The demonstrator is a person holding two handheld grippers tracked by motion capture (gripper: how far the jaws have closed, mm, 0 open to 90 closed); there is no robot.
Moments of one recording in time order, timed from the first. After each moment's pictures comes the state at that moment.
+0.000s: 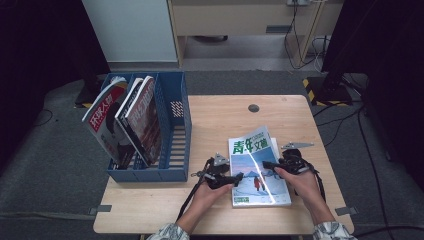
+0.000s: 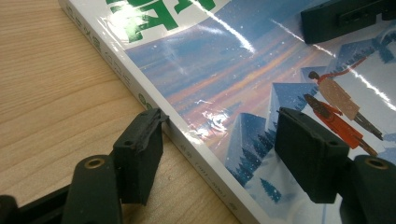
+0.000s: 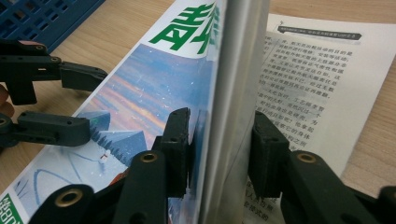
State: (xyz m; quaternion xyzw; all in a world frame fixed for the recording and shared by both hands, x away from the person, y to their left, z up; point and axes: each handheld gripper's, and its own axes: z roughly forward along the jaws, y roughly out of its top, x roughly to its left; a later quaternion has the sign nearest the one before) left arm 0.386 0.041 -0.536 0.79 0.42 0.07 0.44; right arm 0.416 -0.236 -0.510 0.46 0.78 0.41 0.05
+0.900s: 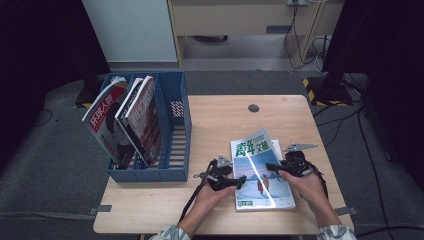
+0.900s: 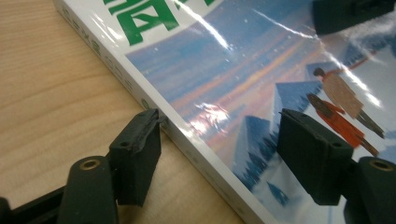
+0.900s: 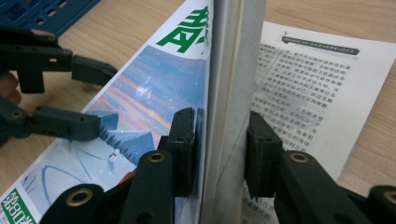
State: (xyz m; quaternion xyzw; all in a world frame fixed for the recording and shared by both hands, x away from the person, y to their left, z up) left arm 0.384 0.033 -0.534 0.80 0.41 0.06 0.44; right arm 0.404 -0.240 -0.497 0.44 0.80 0.40 0.07
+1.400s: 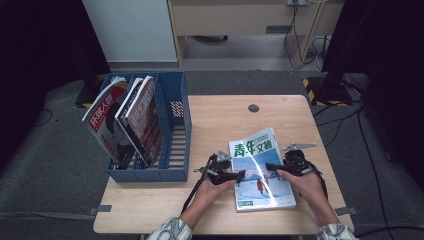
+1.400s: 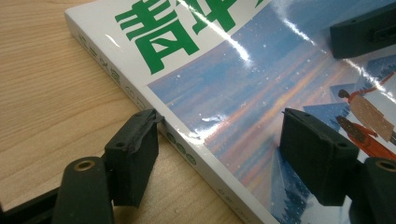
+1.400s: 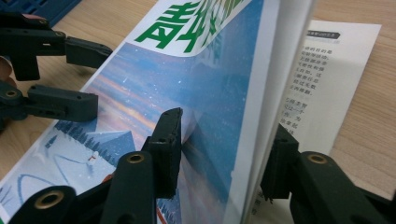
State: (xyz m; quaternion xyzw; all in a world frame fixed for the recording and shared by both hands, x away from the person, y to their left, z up) left arm 0.399 0.034 -0.536 0.79 0.41 0.07 0.44; right arm 0.411 -0.243 -0.506 0.46 0.79 0.39 0.06
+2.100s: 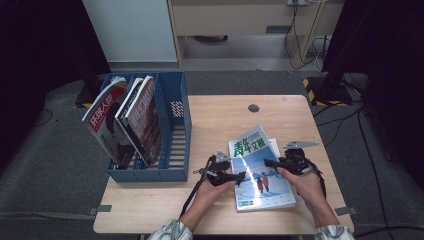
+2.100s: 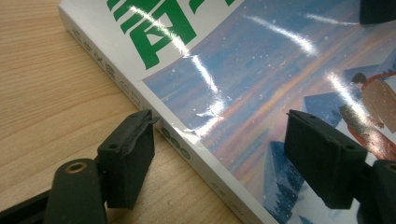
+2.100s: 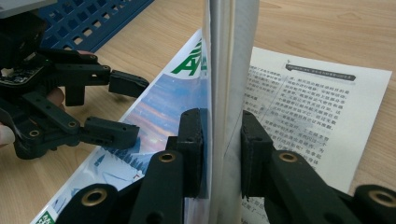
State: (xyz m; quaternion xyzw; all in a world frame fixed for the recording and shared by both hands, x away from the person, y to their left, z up) left arm 0.396 0.036 -0.536 0.79 0.42 0.06 0.45; right arm 0.402 -0.233 -0.481 0.43 0.79 0.43 0.07
